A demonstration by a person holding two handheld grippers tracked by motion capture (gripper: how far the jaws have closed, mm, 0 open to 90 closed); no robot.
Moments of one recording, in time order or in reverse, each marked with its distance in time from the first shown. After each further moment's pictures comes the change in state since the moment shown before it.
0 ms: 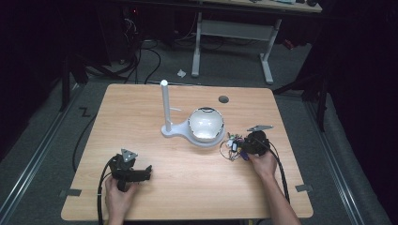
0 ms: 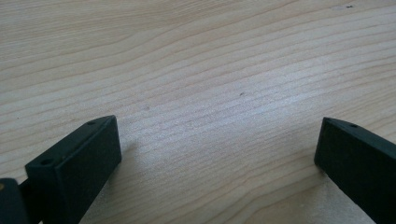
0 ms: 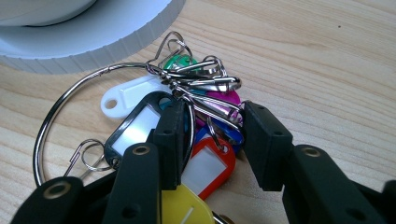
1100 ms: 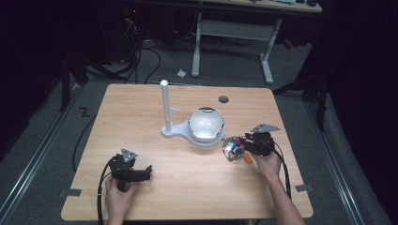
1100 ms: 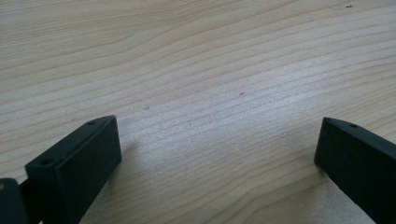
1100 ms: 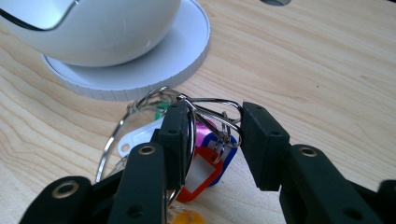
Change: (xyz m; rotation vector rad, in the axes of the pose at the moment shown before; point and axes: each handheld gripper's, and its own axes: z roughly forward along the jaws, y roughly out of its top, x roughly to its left) left arm 0.000 0.000 0.000 0.001 0.000 0.001; right arm 0.009 0.006 -0.038 -0.147 0.021 -0.093
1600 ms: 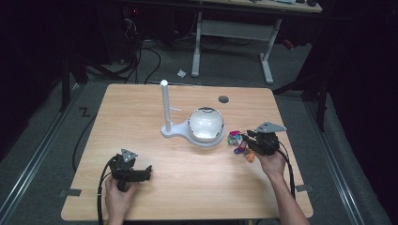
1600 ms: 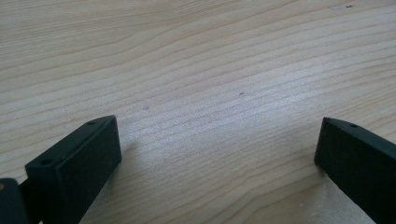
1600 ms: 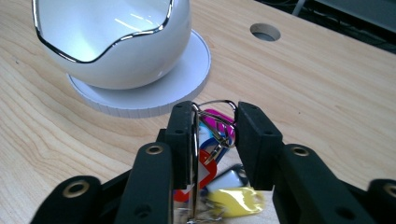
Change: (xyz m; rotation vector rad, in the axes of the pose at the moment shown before) left arm 0.000 0.000 0.000 0.000 -0.001 0.001; right arm 0.006 0.012 -0.028 -0.071 -0.014 -0.063
